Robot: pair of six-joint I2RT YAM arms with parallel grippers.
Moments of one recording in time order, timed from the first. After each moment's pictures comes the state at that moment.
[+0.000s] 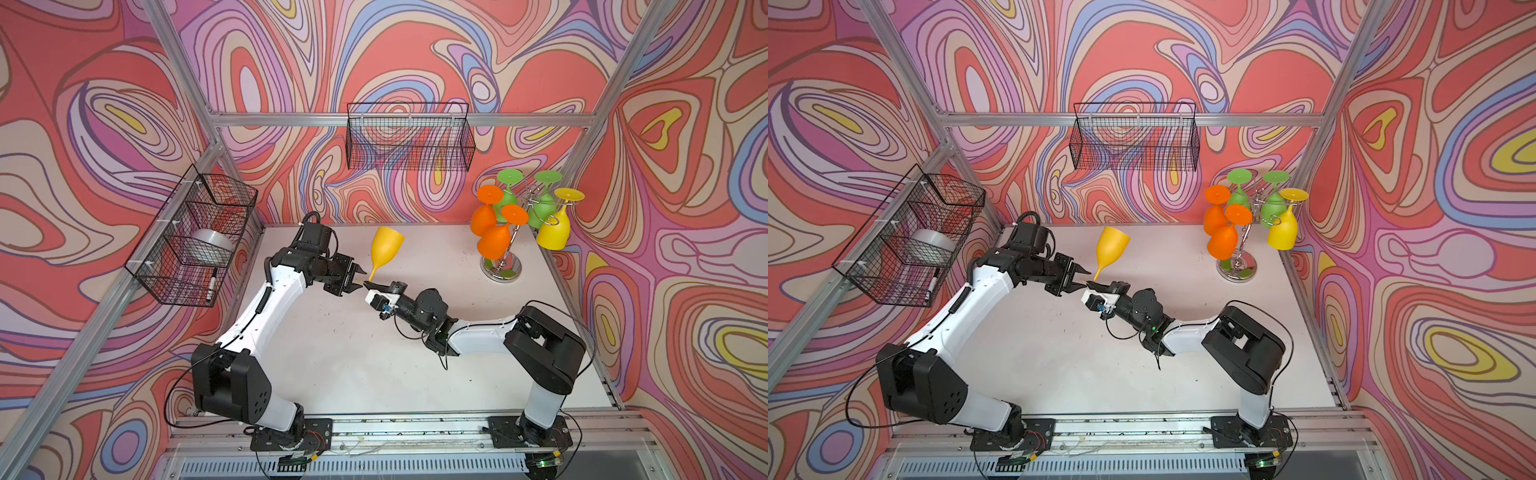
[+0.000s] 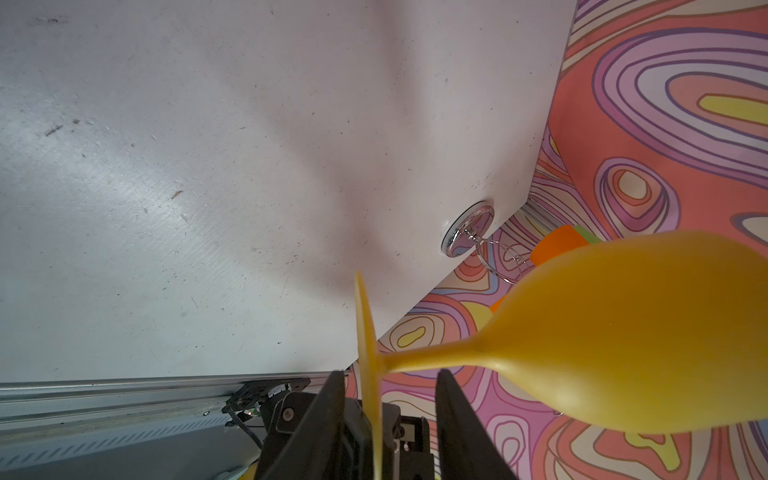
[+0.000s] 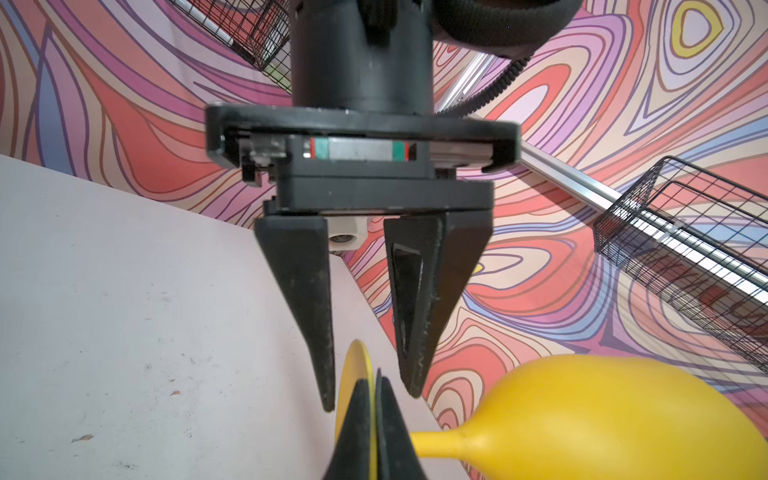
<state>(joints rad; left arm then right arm) -0.24 1.49 1.38 -0.88 0.54 -1.46 0.89 1.82 0.88 1.05 -0.09 -0.67</state>
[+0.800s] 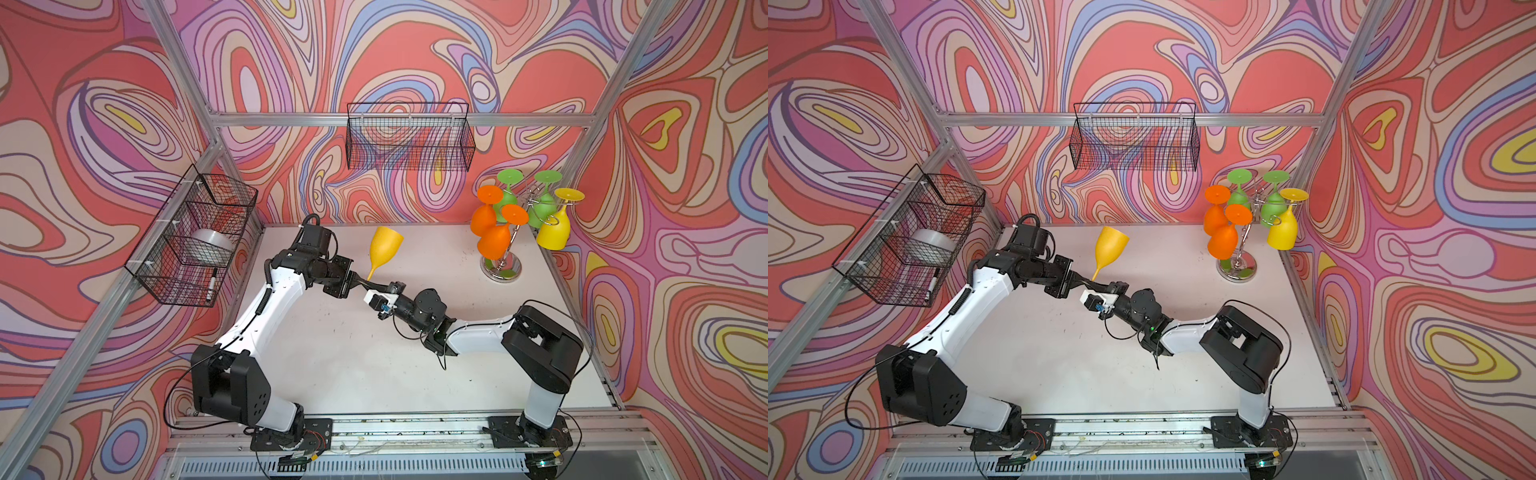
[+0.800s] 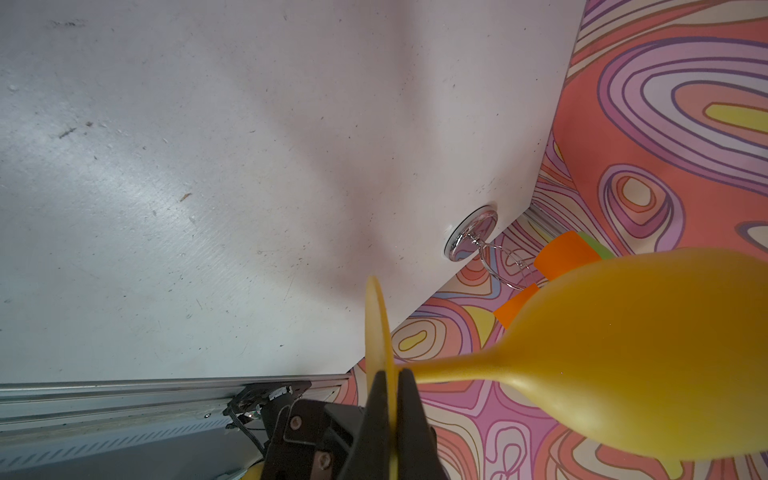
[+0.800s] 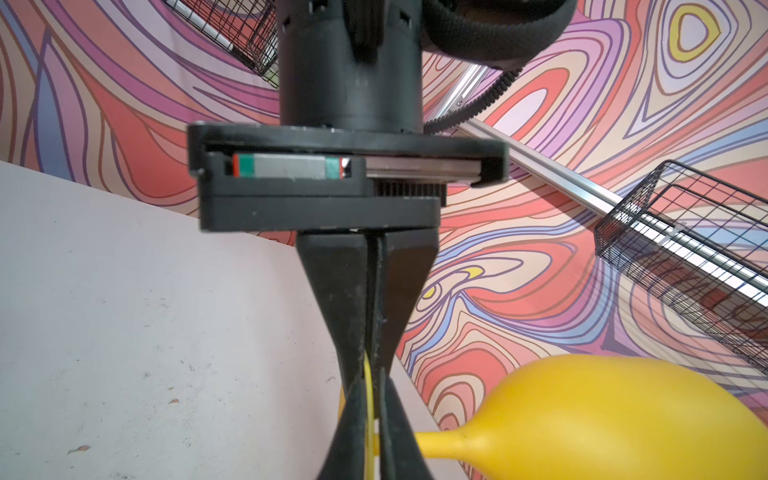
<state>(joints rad) -0.23 1.48 1.35 -0.88 0.53 -1.47 0.89 1.83 0.89 1.06 -0.08 -0.66</state>
